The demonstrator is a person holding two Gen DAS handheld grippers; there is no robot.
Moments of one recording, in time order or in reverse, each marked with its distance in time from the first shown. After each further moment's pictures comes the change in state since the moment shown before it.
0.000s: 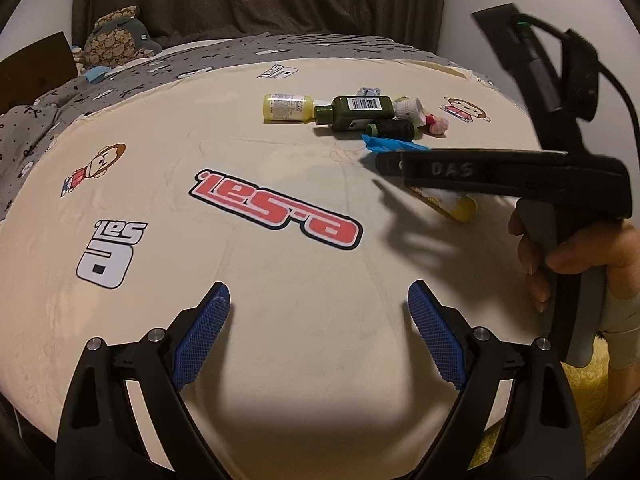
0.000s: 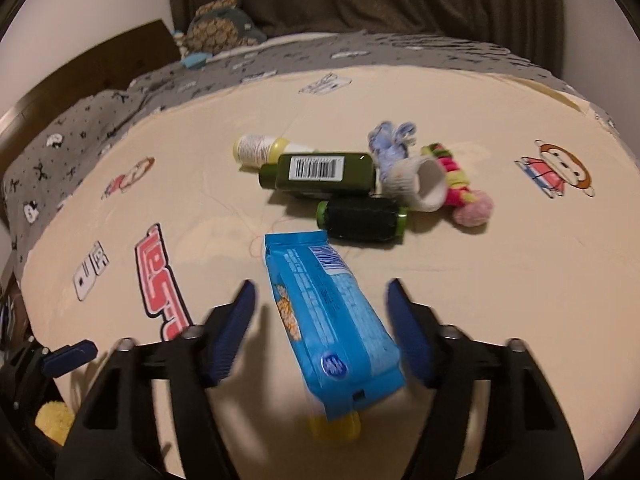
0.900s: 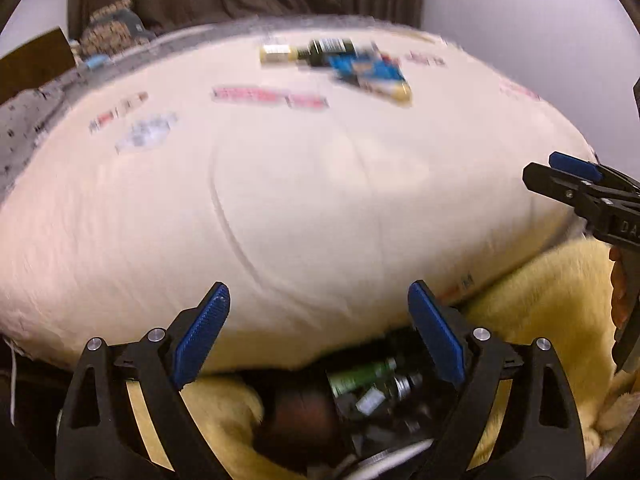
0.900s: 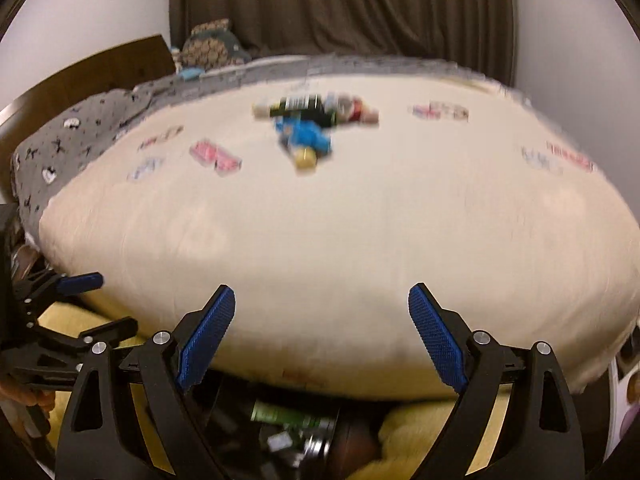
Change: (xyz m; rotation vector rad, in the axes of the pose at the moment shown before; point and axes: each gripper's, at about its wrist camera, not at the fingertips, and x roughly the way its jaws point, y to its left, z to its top) left arm -0.070 -0.006 -0.099 0.048 0.037 -0.011; right arm -0.151 -0.007 -0.159 0.014 -0.148 -0.126
